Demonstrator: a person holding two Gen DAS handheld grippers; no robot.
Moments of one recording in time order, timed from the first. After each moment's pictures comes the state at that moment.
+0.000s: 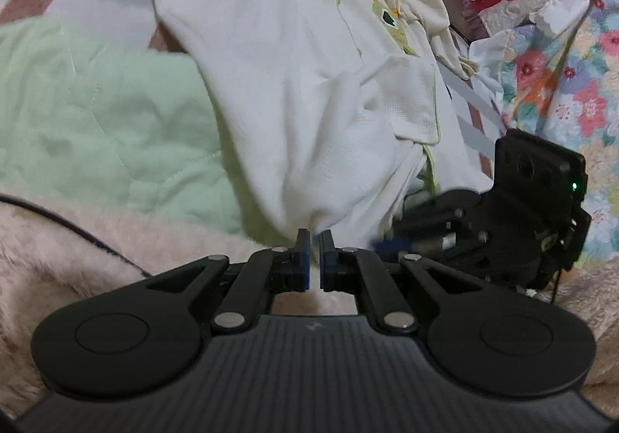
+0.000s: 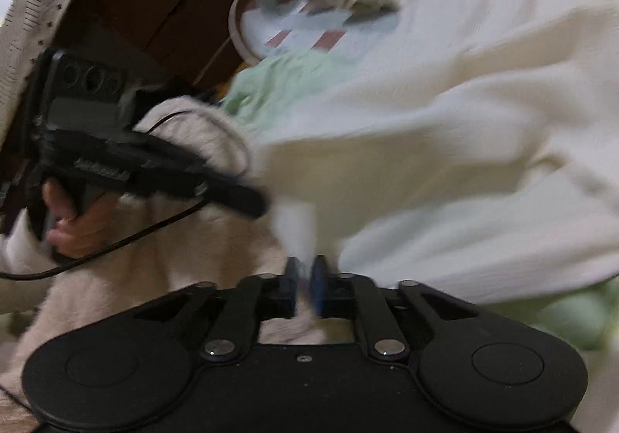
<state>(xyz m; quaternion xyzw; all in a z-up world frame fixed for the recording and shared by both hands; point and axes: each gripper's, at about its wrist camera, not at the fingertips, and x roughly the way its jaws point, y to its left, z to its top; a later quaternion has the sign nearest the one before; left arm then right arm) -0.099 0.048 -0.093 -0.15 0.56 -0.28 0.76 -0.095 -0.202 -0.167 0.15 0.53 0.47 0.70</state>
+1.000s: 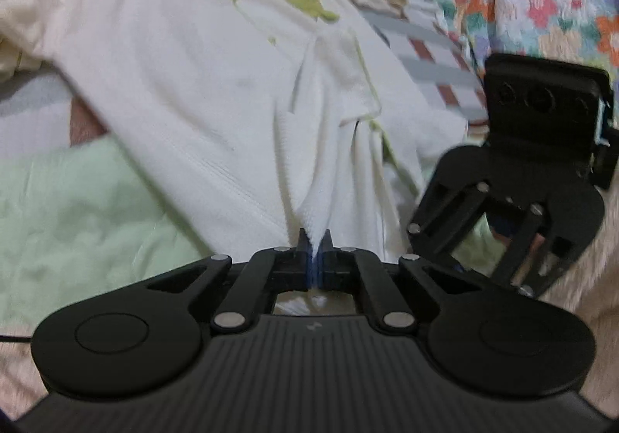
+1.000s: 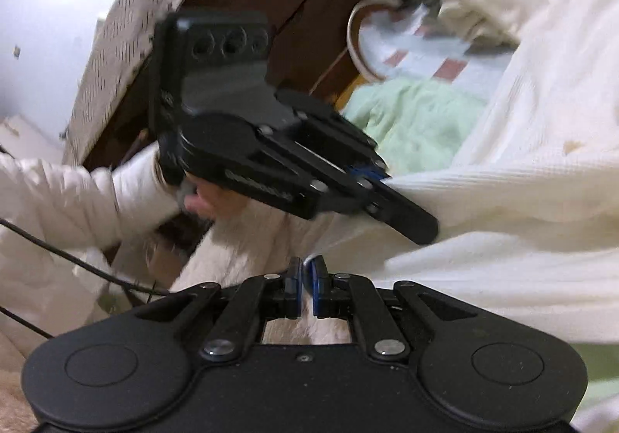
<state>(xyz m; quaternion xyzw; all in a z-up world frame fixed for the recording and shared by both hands) -0.094 0.013 -0.065 0.01 0.57 -0.40 0.72 -0.108 -0.202 -0.119 0.19 0.47 0.58 0.63</state>
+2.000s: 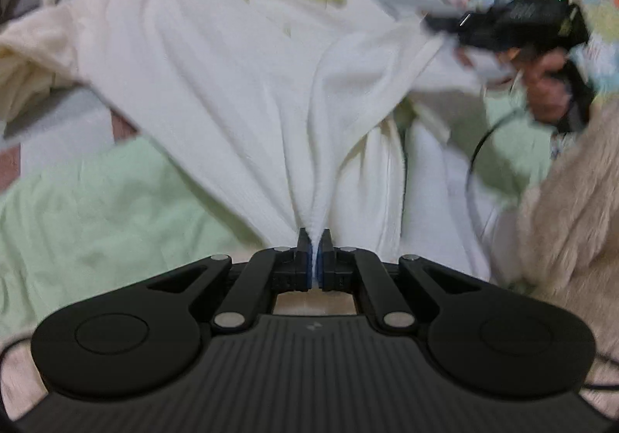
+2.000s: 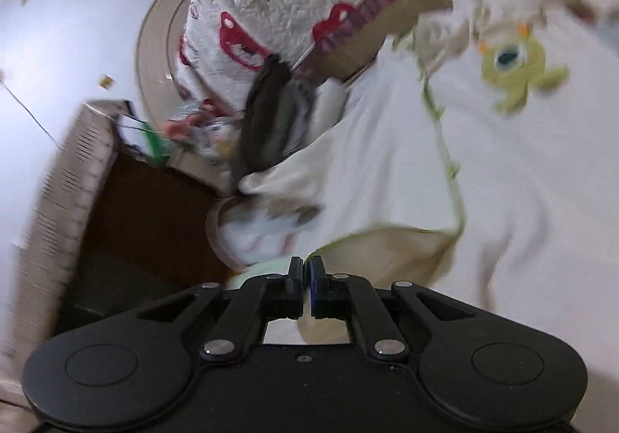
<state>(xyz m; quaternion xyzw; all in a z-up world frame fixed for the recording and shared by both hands) -0.122 0.022 -0.052 0.09 0.56 -0.38 0.73 -0.116 -0.383 -0.119 0.41 0.39 0.28 0.78</state>
